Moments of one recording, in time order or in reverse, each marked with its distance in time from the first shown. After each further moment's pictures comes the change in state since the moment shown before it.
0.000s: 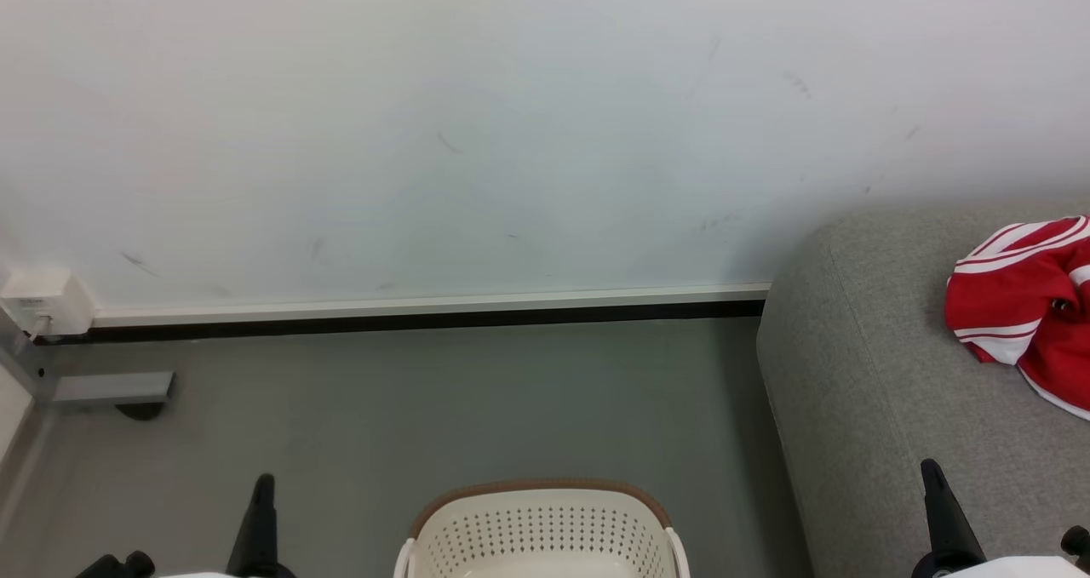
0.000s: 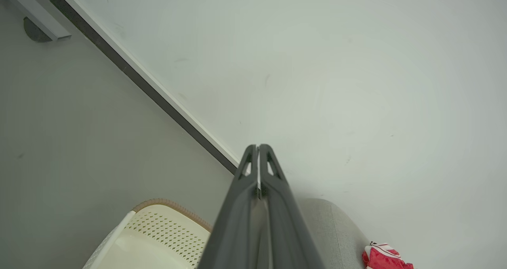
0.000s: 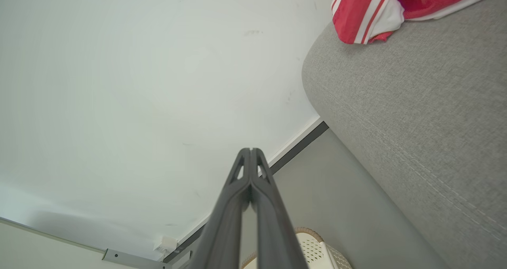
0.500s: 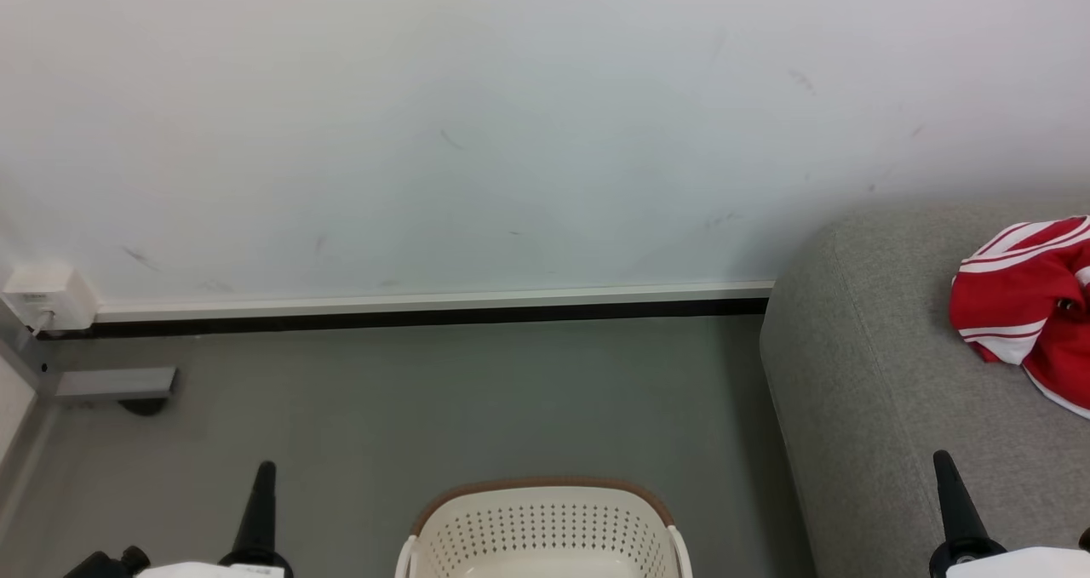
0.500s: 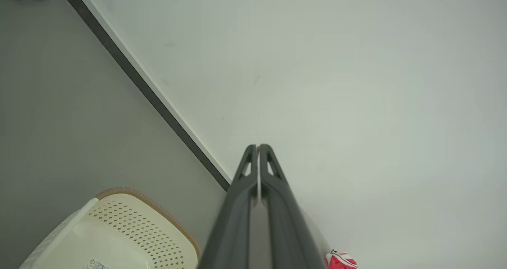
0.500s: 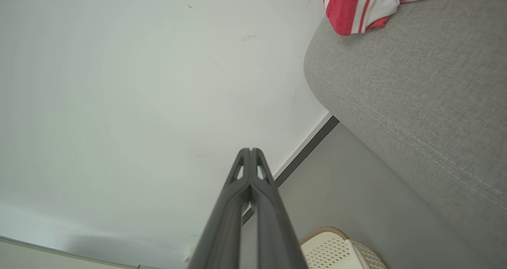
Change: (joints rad) left arm -0.019 0.002 0.004 -0.008 -0.174 -0.007 0.045; right arm -0.007 0.010 -0.040 -0.019 0.138 0.000 0.046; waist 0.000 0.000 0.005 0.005
